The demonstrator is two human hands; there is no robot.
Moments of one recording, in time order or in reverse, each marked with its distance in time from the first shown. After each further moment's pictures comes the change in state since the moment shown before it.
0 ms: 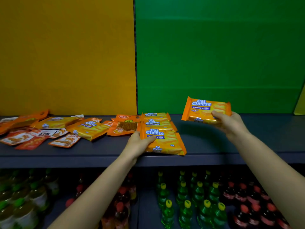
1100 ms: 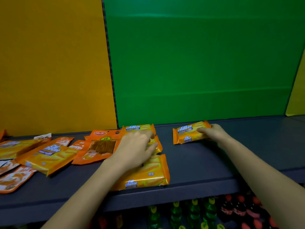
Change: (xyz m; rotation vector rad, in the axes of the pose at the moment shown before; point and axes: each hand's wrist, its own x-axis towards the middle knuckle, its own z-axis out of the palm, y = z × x) left_hand 0.064 0.044 0.041 1.260 0.000 0.773; right_hand 0.121 0.051 -0.004 -0.478 -0.041 0.116
